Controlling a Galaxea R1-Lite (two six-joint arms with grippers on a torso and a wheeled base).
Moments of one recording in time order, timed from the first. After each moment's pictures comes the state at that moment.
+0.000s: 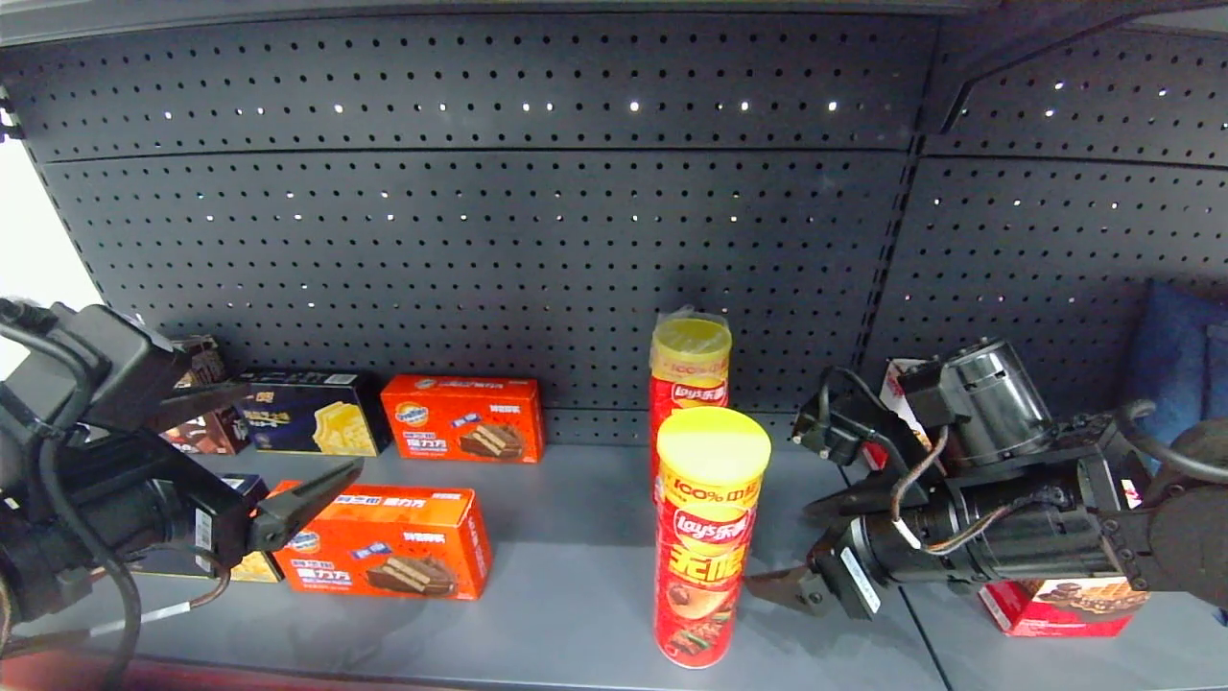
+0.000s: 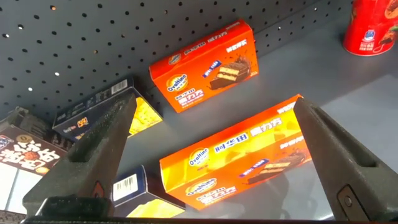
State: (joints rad) left arm -0.13 1.19 -0.52 -0.44 -0.15 0.36; right arm 0.63 1.65 -0.92 0.01 0.12 -0.11
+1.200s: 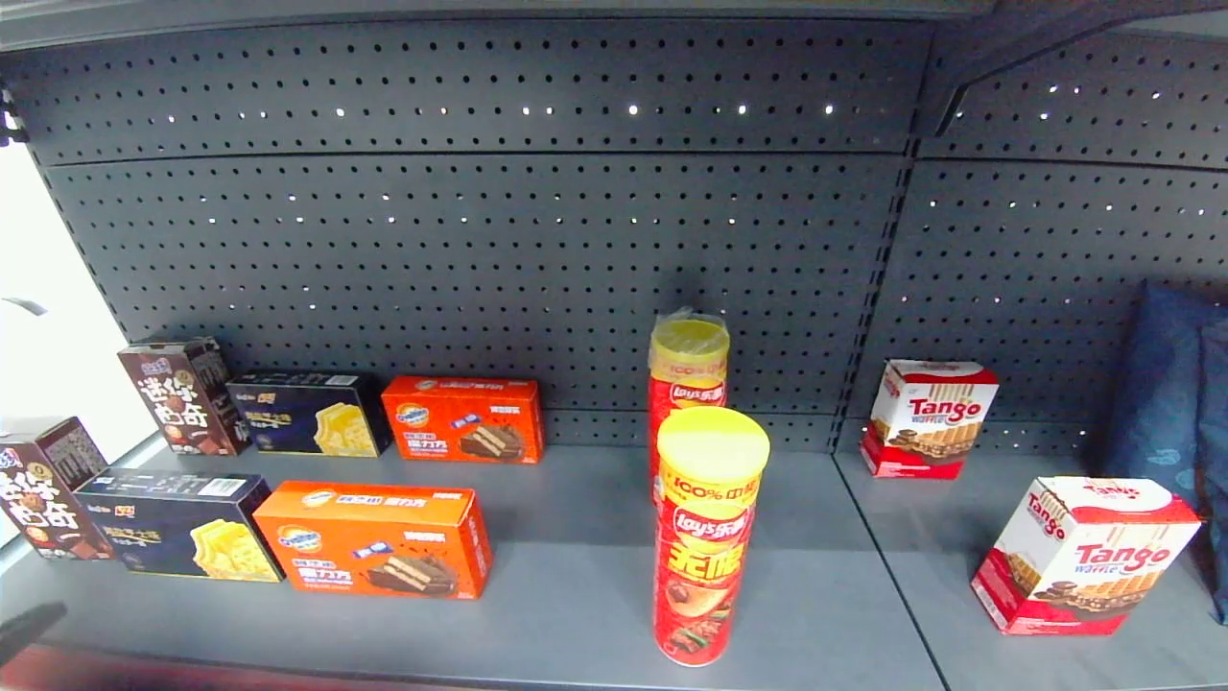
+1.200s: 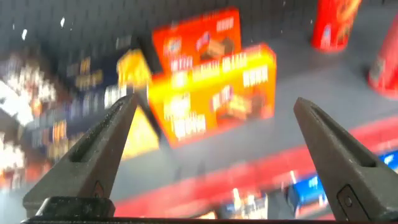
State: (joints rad) left arm -0.13 0.51 -0.13 -0.26 -0.10 0.19; right arm 0.05 0.49 -0.42 -0.02 0.05 -0.06
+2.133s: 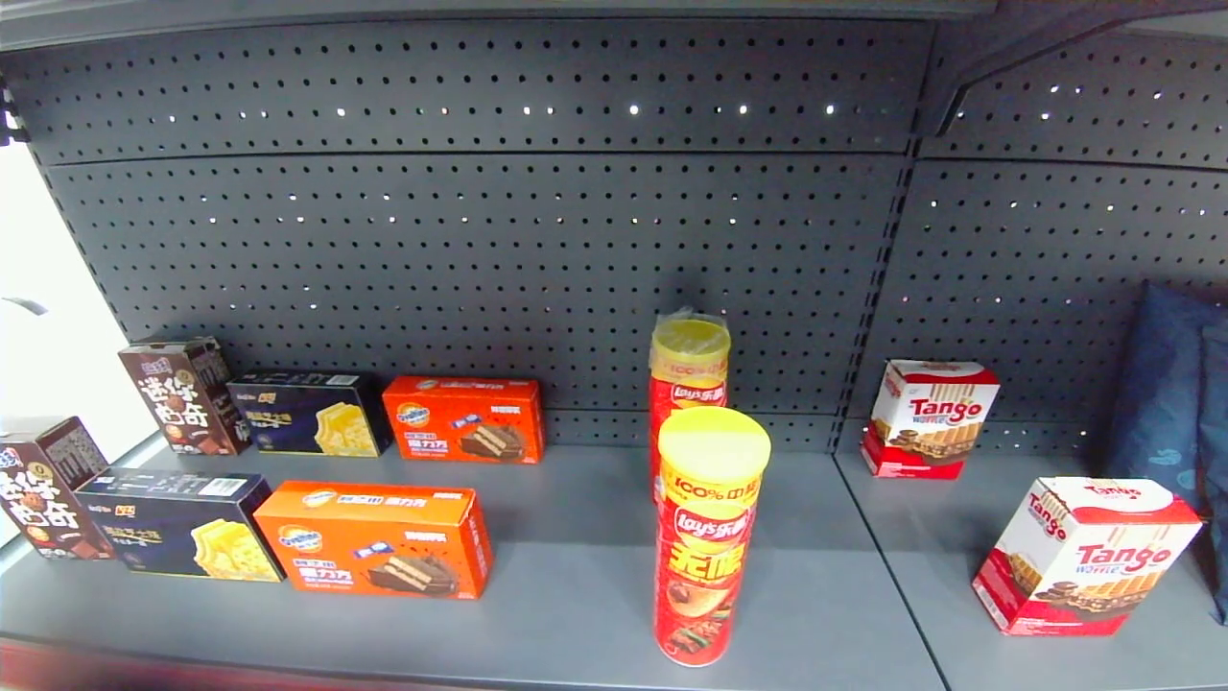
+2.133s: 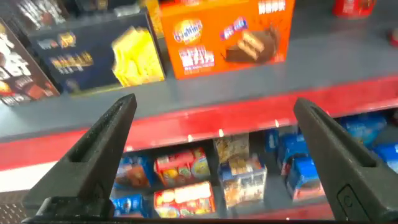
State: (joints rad) left arm -0.13 0.10 0.00 0.00 -0.03 0.11; right arm 0.00 0.01 0.00 0.01 0.05 0.00
